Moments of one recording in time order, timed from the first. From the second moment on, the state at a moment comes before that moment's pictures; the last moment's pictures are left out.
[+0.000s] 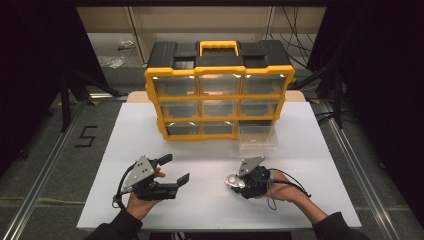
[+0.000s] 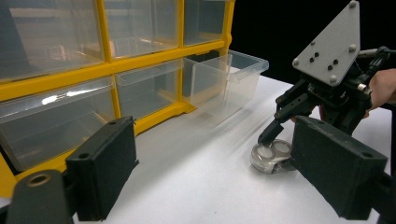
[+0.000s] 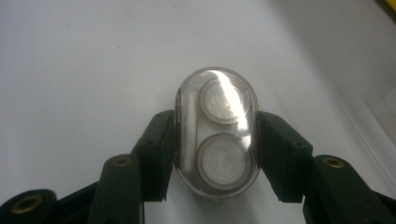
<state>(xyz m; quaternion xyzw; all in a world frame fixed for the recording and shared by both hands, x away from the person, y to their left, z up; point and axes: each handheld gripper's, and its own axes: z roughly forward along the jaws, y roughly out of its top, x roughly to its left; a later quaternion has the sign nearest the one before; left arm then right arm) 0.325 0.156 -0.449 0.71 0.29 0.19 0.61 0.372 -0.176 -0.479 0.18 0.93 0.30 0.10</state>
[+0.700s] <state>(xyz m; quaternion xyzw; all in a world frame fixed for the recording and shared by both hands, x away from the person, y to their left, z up) 0.325 0.156 -0.449 0.71 0.30 0.19 0.61 0.373 -0.182 -0.462 0.19 0.91 0.33 0.12</state>
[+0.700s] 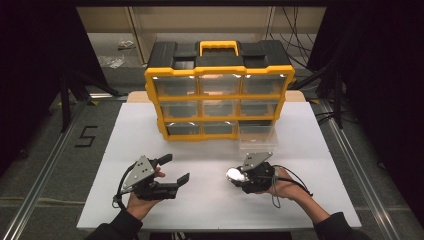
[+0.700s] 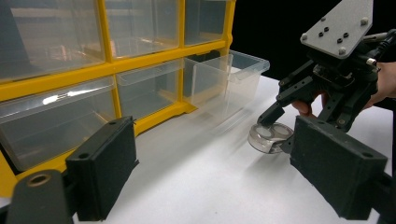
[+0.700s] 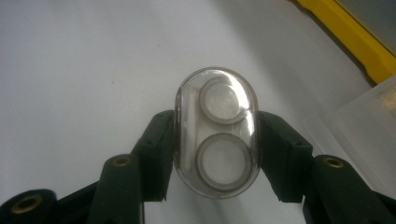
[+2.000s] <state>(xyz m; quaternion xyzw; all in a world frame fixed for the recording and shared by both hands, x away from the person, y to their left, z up) 0.326 0.157 -0.448 0.71 0.30 0.19 0.61 0.375 -0.190 -0.437 0.20 0.89 0.38 0.15</state>
